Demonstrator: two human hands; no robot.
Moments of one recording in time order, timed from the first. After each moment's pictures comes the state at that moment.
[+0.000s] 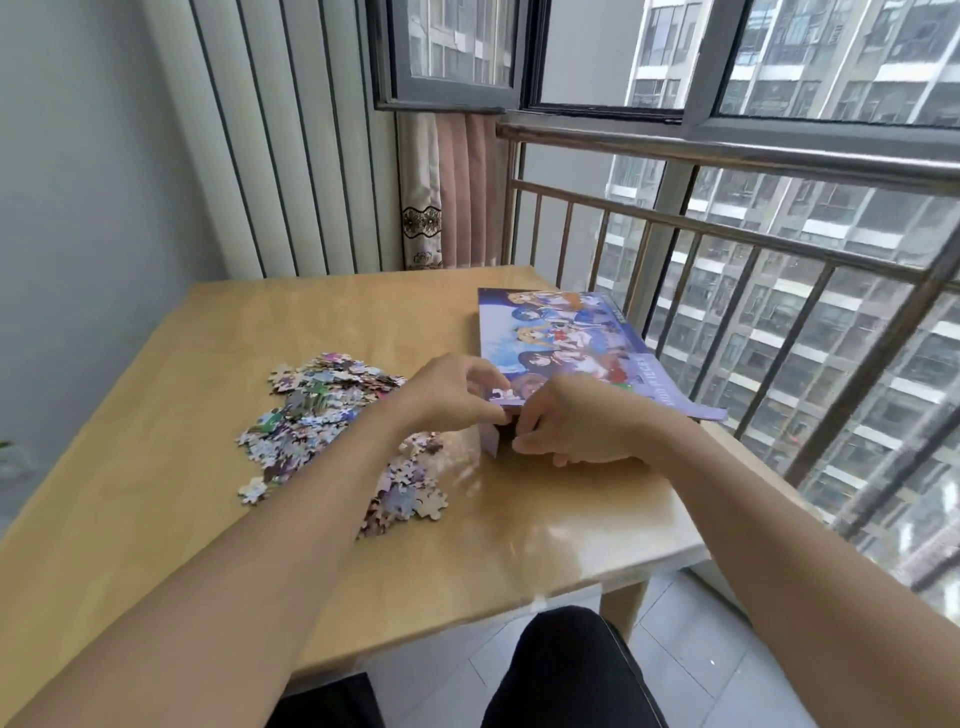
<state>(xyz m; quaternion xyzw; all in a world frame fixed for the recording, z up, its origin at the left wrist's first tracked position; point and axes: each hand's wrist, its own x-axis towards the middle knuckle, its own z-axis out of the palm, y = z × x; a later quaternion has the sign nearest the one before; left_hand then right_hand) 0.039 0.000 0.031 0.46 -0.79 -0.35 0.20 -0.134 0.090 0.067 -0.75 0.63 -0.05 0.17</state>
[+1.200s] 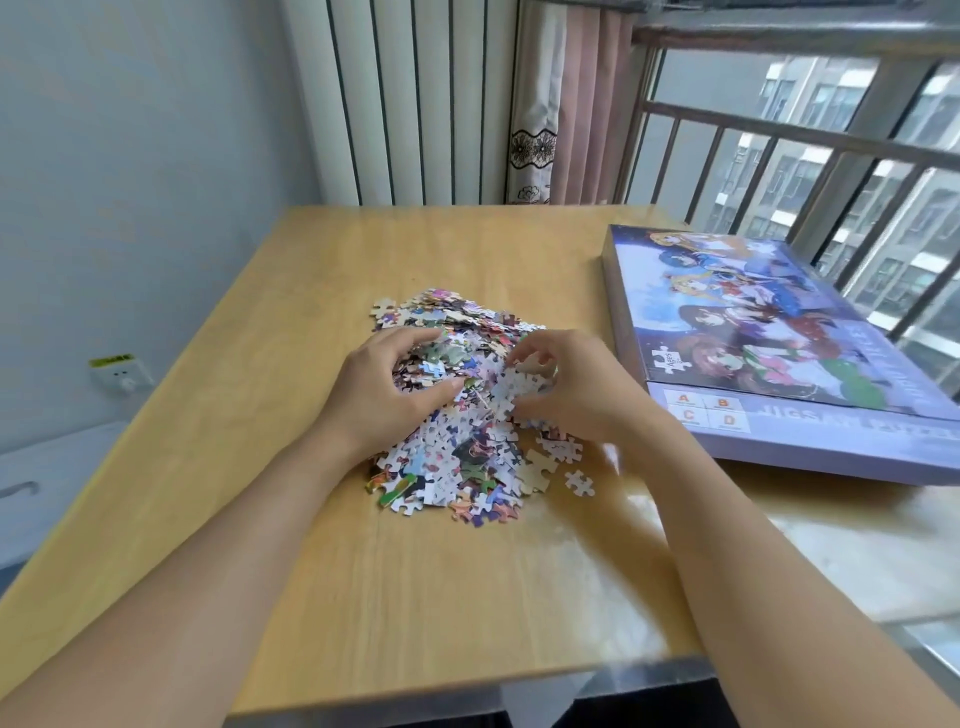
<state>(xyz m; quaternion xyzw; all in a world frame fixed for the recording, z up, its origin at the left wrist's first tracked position) 0.216 -0.015 -0.067 0.55 -0.72 -0.19 0.38 -0.016 -0.011 -0.034 -0.76 0.57 -0.24 0.21</state>
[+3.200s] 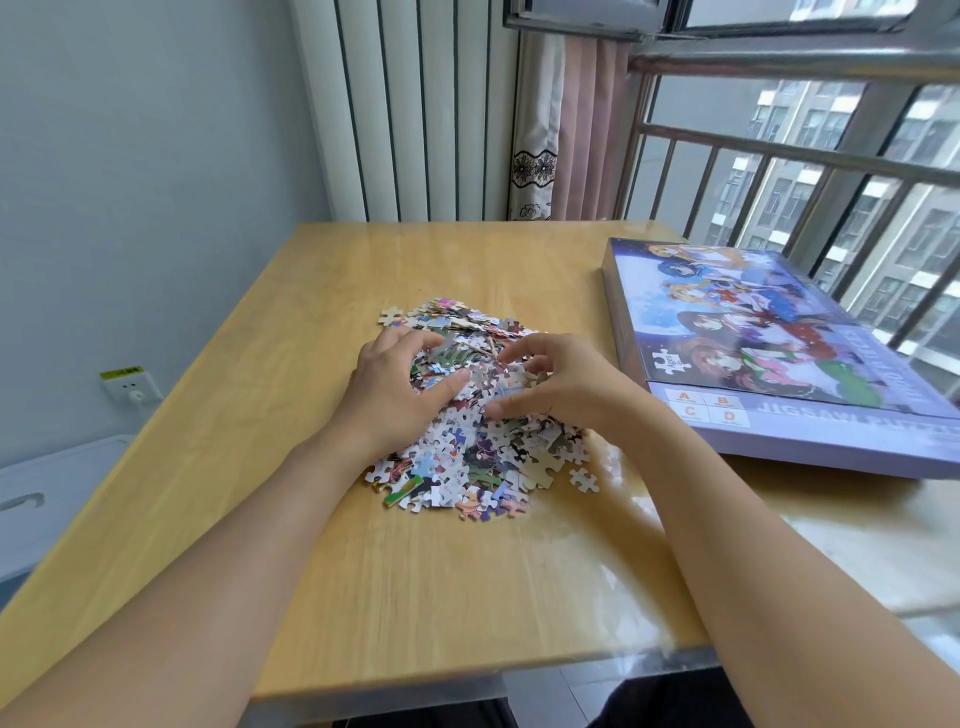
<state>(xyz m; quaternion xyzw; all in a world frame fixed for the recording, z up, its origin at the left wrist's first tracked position) 0.208 -0.013 -0.066 0.59 -0.71 -0.15 0.35 -0.006 -0.012 -0.031 -0.69 0.57 -0.27 0.35</state>
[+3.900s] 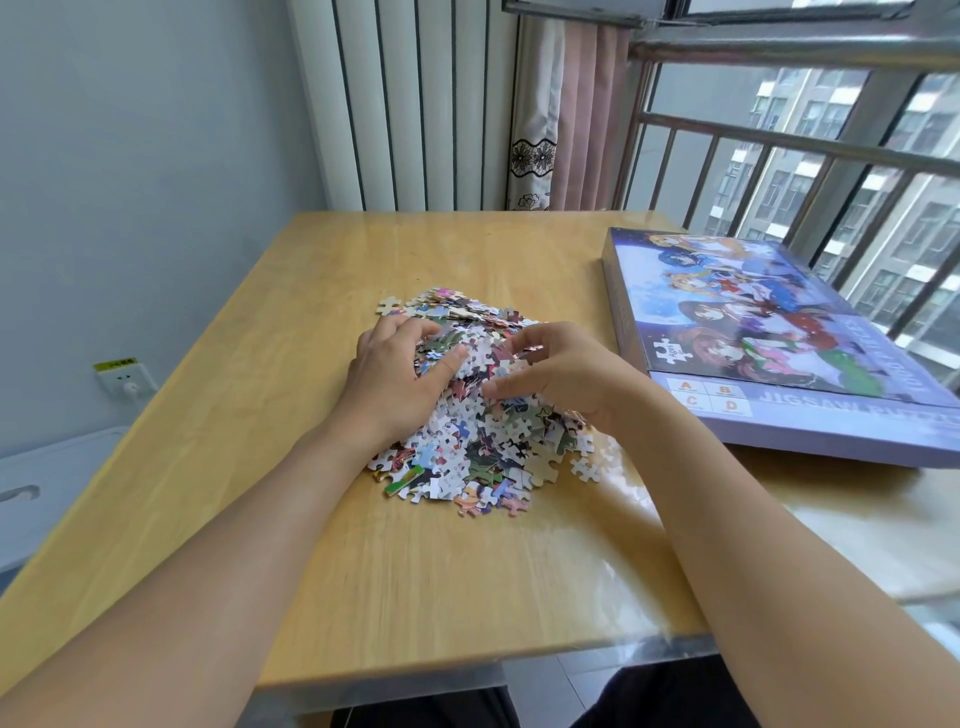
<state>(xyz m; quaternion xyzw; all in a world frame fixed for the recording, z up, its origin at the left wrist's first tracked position) 0.202 -0.018 -0.067 0.61 -0.71 -0.13 0.34 -0.001 -0.018 -0.034 -0.63 0.57 -0.29 0.44</state>
